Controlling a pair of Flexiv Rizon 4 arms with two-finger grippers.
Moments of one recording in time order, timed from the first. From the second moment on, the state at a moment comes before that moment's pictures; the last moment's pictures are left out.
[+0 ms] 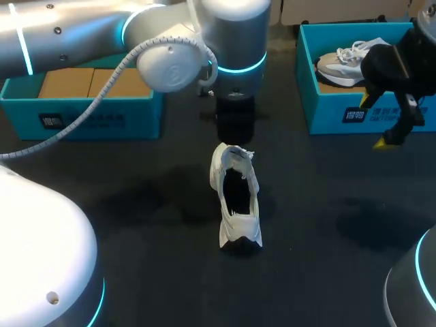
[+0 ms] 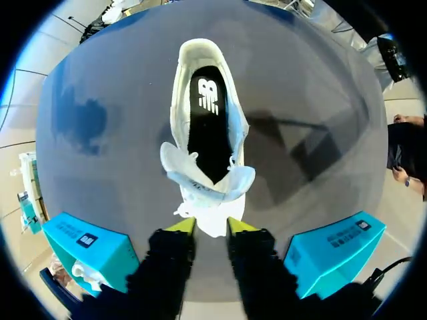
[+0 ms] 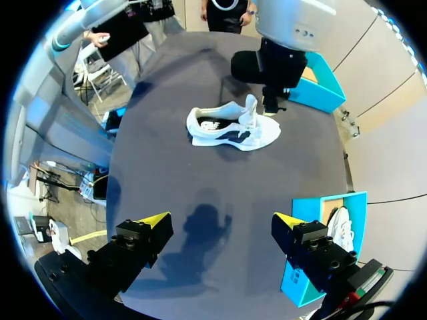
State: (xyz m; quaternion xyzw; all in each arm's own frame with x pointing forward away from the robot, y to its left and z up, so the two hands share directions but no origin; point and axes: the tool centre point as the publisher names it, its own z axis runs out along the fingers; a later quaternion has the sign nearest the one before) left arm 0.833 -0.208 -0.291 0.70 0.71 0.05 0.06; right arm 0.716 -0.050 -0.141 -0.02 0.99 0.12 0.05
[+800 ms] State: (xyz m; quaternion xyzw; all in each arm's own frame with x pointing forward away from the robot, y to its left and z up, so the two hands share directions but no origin) left arm 0.798 -0.193 -0.320 0.72 0.70 0.02 0.02; right arm 0.716 -0.050 -0.141 -0.02 0.99 0.12 0.05
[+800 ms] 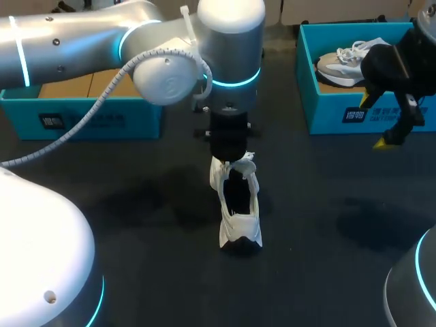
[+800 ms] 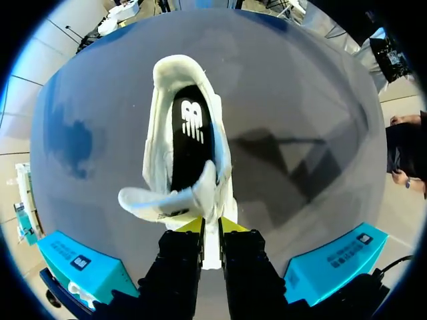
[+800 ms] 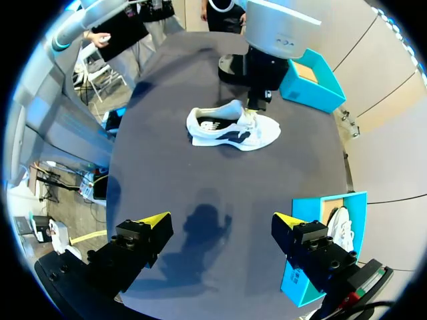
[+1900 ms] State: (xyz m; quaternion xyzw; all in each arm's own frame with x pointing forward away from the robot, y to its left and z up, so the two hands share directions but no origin) left arm 0.794 -0.219 -0.308 0.78 0.63 0.00 0.00; right arm 0.716 -0.050 -0.141 -0.02 0.99 0.12 0.05
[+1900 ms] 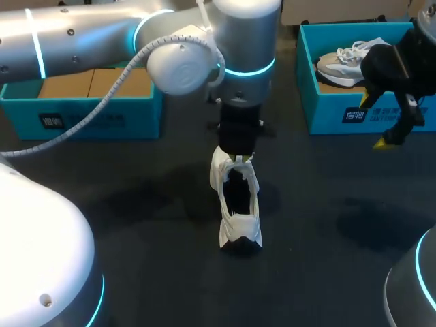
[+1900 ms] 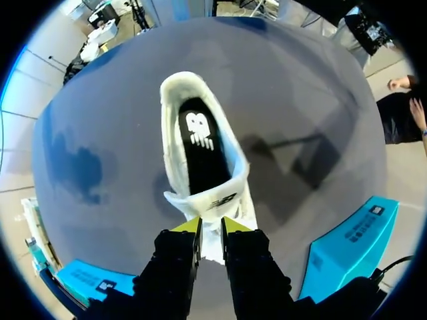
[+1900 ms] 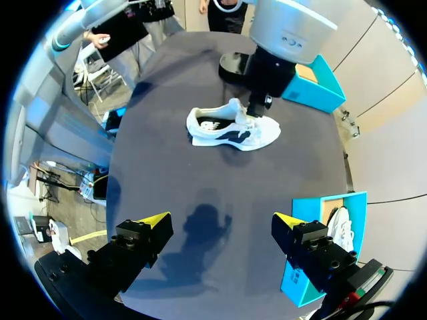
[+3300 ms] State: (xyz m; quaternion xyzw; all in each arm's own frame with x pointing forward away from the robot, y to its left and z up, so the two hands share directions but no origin) left arm 0.774 -0.218 -0.318 0.80 0.60 -0.02 -0.03; right arm 0.716 -0.050 -0.141 -0.02 0.99 0.12 0.05
